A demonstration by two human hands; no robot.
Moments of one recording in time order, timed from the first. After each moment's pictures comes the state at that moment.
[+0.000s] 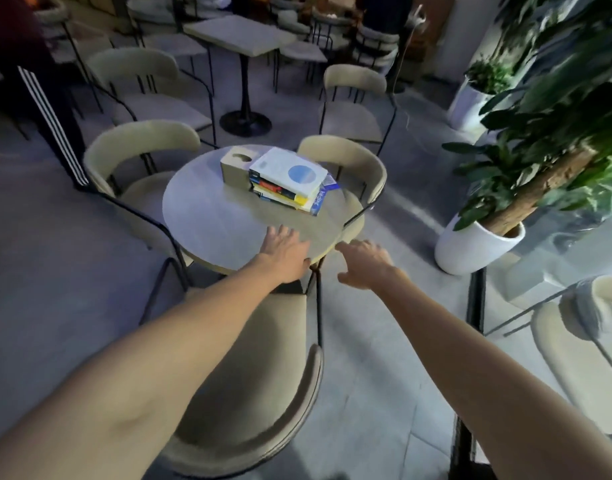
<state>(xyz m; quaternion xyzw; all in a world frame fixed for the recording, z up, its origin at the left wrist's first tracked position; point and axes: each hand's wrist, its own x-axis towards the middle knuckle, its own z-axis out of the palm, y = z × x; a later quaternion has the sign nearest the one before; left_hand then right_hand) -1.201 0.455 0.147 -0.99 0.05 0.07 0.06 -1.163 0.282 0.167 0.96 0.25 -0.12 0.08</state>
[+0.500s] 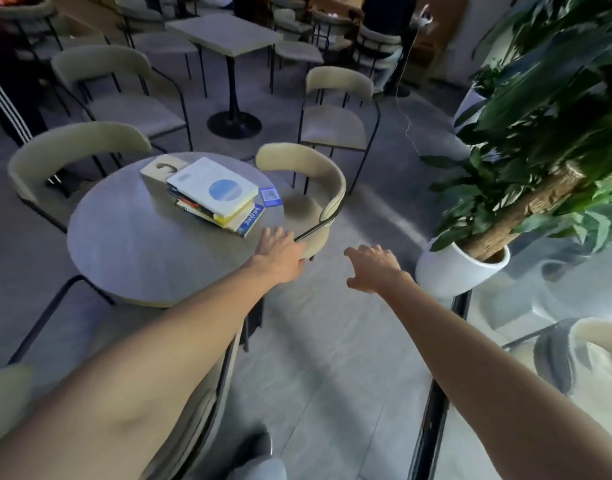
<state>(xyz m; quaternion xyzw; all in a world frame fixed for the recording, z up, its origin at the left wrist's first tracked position) -1.019 0.267 0.140 -1.00 -0.01 0.07 0.06 -0.964 0.073 0.163 0.95 0.26 -0.14 0.11</state>
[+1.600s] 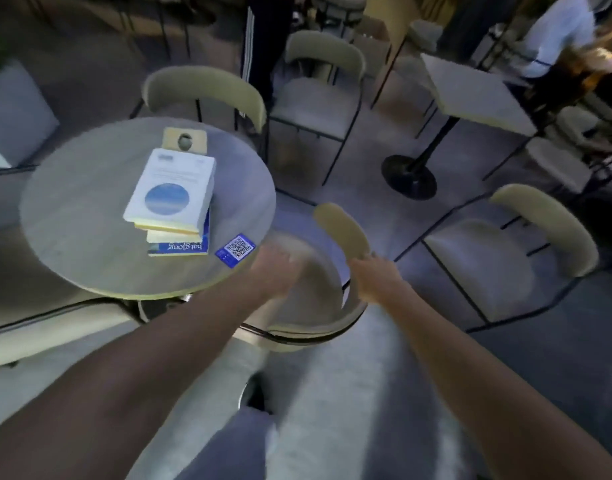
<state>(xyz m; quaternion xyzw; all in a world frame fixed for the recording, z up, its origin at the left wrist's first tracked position) -0.586 0.276 0.068 -0.90 -0.41 0.17 0.02 -0.370 0.228 0.113 0.67 0.69 -0.04 0.25</state>
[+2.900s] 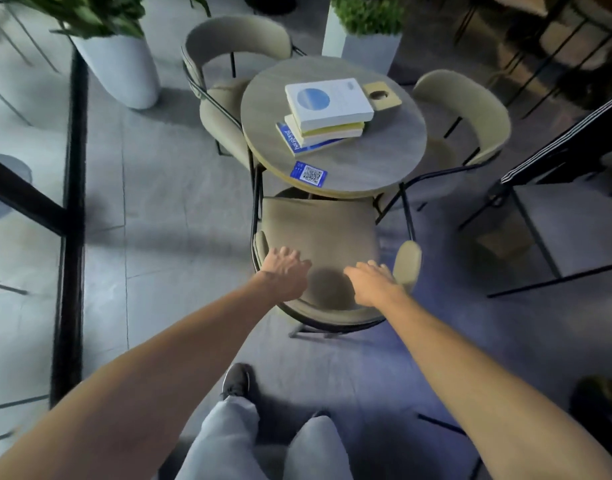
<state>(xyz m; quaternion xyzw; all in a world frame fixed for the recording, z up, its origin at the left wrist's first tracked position) -0.343 0.202 0.027 -0.47 -0.86 0.09 -0.16 -0.237 0.373 0.030 0.14 0.95 0.03 0.29</state>
